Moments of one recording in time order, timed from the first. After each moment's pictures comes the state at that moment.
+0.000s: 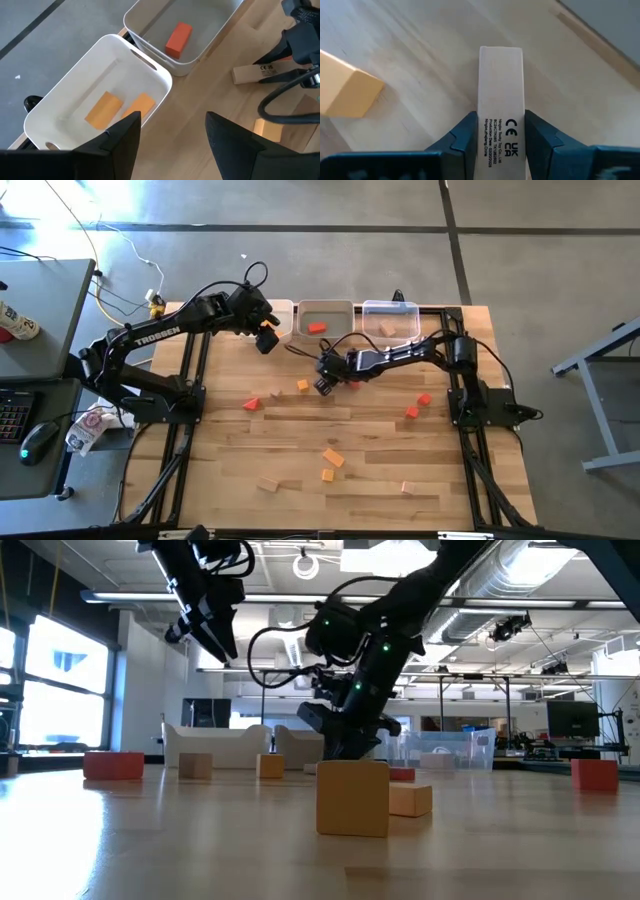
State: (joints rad) left arm 0.66 1.29 1.13 -0.79 -0.14 -0.07; right arm -0.16 2.04 1.27 -0.29 0.30 0.50
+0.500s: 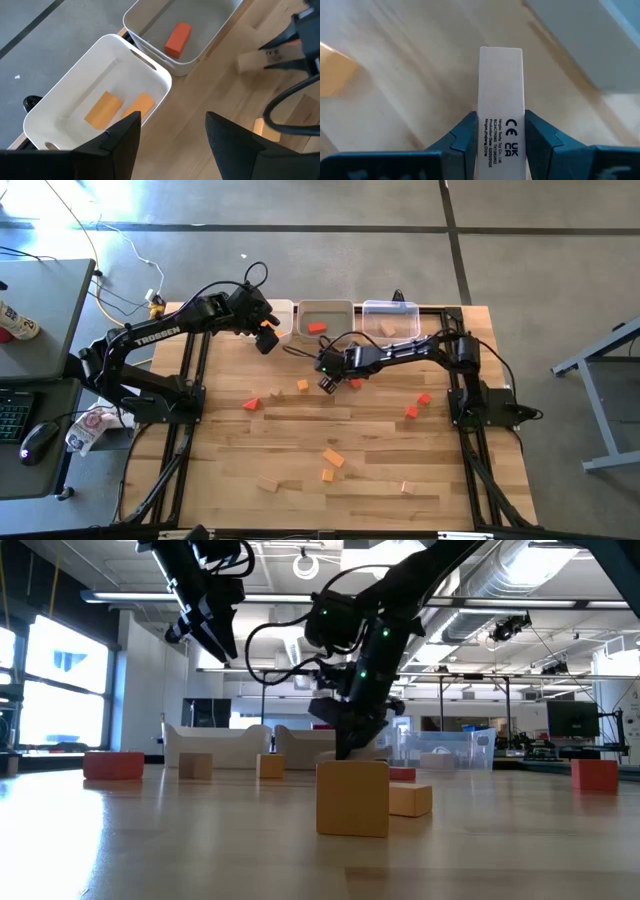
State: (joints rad) left arm 0.66 1.29 1.13 -0.79 -0.14 -0.07; right arm -0.15 2.02 1.34 -0.48 0.39 0.40
